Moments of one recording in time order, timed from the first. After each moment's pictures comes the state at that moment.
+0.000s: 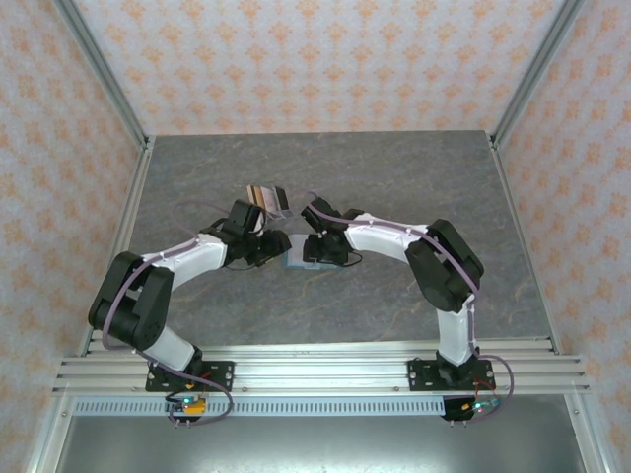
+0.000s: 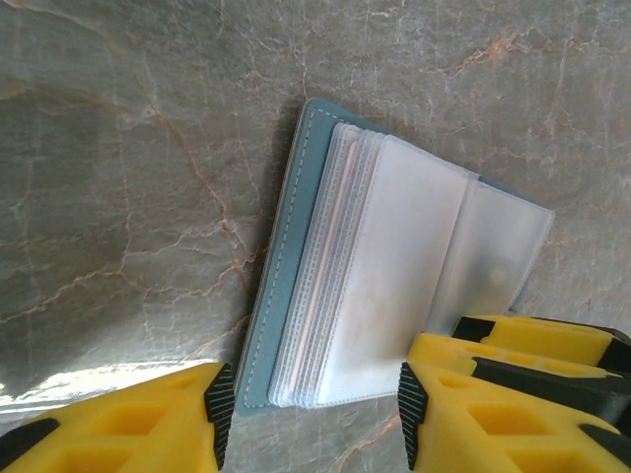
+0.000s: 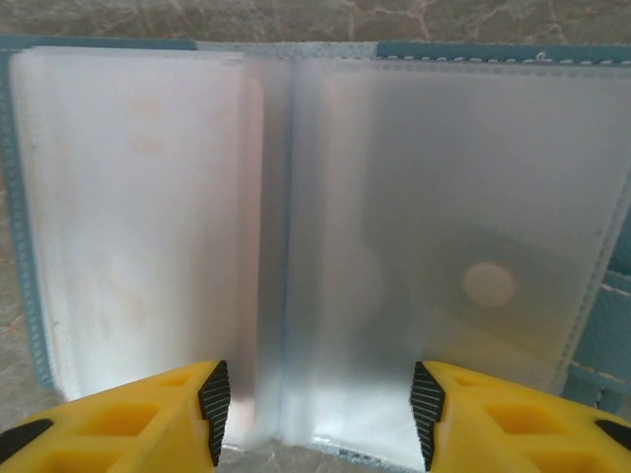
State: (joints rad) left arm -0.35 1.56 0.81 -0.23 0.34 -0.84; right arm 0.76 1.96 1.33 -0.60 -0.06 0.76
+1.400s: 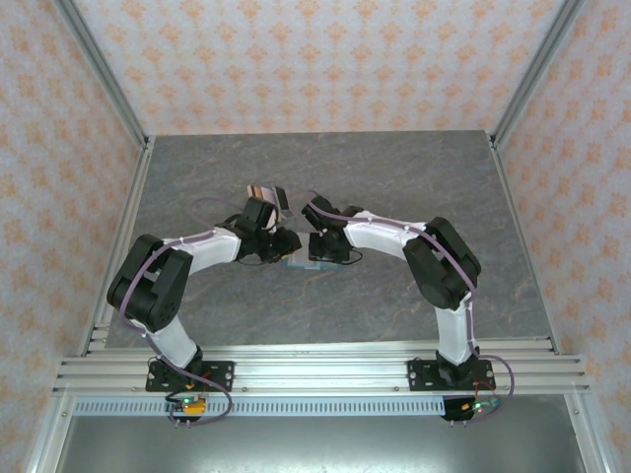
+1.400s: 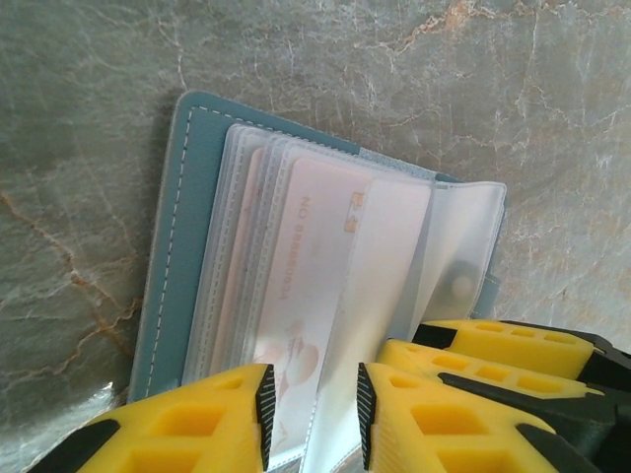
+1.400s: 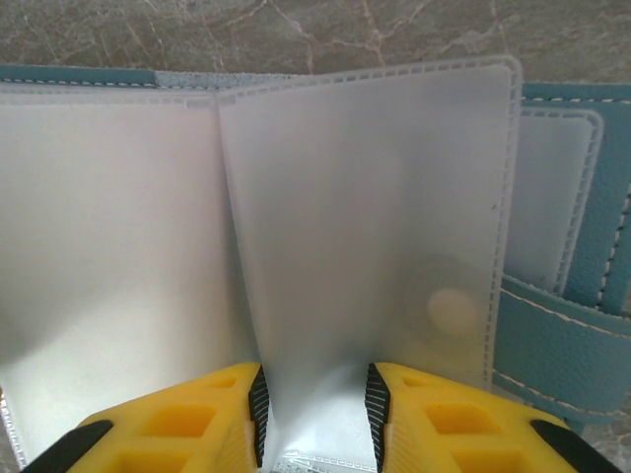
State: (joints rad) left arm -0.39 1.69 0.88 -0.16 0.40 -0.86; right arm 0.75 1.98 1.35 -0.62 -0.05 0.76
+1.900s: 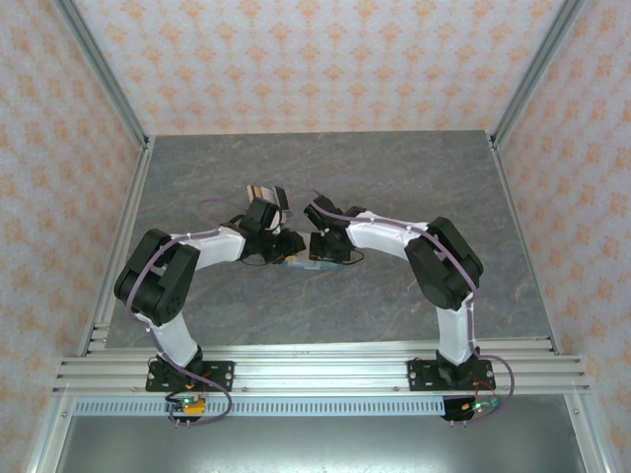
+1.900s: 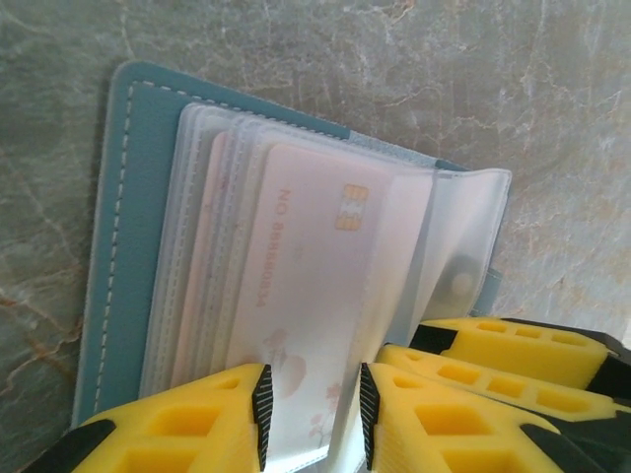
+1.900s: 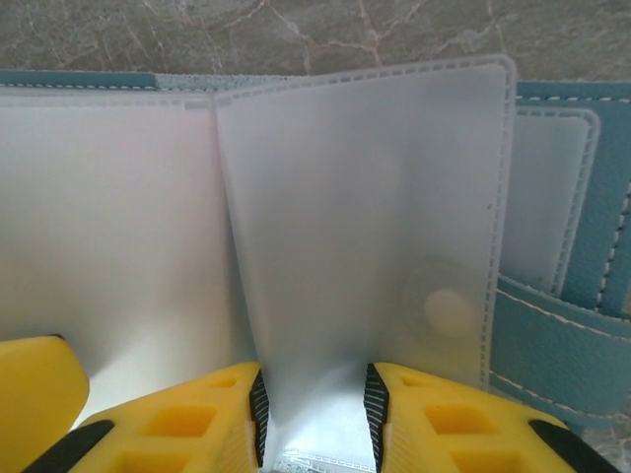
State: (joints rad) left arm -0.40 1.74 0.89 -0.12 0.45 -0.87; right arm 0.74 1.96 1.32 -0.59 -0.07 0.76
